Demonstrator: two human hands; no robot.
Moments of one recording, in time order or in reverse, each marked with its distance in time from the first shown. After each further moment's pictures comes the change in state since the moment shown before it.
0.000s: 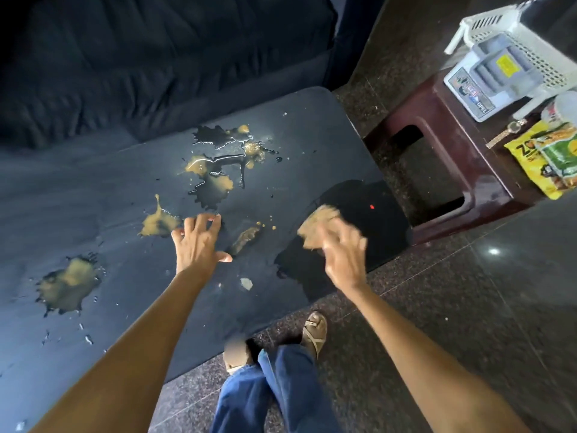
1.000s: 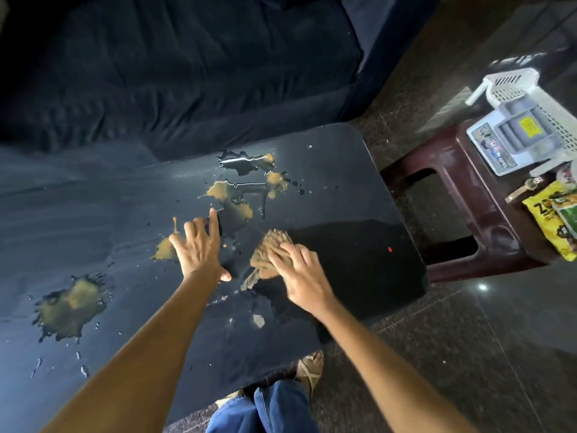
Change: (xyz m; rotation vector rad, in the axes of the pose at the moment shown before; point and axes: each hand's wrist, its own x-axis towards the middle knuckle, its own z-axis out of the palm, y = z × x) left_hand 0.046 -0.018 -0.020 0.245 -0.121 -0.208; right_hand 0.056 -0.086 0.023 0.040 -0.077 -0.470
